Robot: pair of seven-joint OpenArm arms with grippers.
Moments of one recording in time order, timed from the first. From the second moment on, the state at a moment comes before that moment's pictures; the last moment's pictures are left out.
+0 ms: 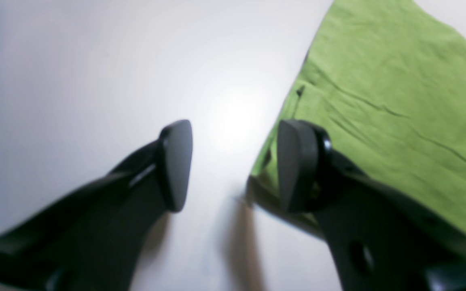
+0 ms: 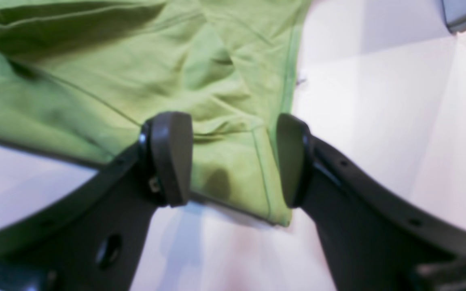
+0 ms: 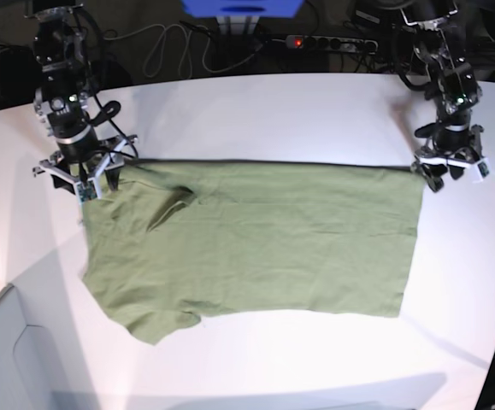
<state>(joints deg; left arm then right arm) 16.8 -15.2 -26.3 87.2 -29.9 -5.0 22.2 -19.2 17.6 1.3 106.9 1.8 8.0 -35.5</state>
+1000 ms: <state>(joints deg) 12.8 -14.7 -21.6 82.2 -30.0 -5.3 22.0 -21.6 17.8 4.1 107.3 2.0 8.0 -35.4</state>
